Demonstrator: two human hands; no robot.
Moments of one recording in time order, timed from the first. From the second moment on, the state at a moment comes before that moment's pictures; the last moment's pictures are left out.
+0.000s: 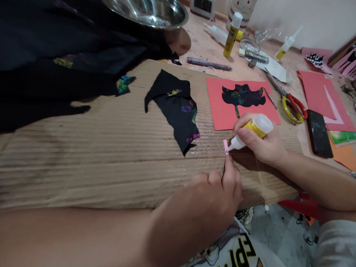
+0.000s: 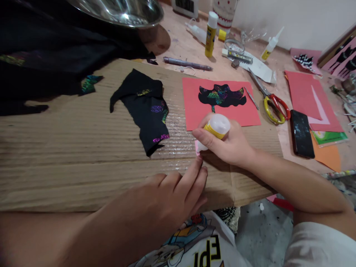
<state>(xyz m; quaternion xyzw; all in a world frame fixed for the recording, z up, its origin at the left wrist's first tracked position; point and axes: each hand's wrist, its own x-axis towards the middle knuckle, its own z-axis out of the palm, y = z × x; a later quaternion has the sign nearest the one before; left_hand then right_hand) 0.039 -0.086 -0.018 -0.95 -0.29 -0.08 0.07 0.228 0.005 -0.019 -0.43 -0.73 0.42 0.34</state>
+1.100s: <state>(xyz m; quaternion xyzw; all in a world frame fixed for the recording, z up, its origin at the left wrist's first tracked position) 0.038 -0.087 -0.019 -0.95 -0.29 -0.08 0.07 0.229 0.004 -0.018 -0.41 -0.76 0.39 0.32</state>
